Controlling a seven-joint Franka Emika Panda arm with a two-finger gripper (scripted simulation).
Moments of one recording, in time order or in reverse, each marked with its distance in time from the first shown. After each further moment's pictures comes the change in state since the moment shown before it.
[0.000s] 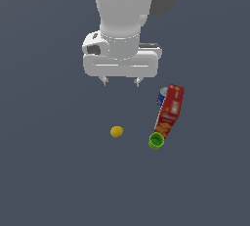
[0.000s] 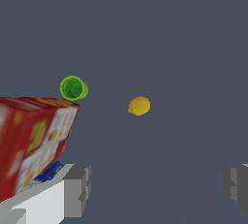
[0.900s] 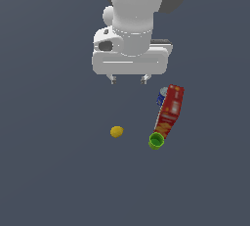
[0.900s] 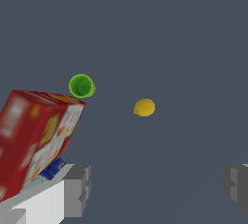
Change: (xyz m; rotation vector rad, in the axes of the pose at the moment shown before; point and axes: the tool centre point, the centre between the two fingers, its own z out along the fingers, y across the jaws) arm -0.001 -0.023 -0.008 -0.026 0.014 -0.065
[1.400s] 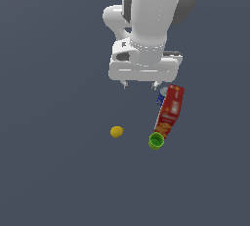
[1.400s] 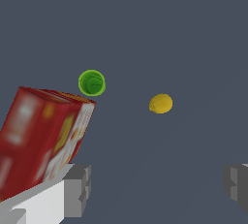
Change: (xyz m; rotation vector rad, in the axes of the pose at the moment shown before) arm -0.009 -0.041 0.032 0.003 0.000 0.052
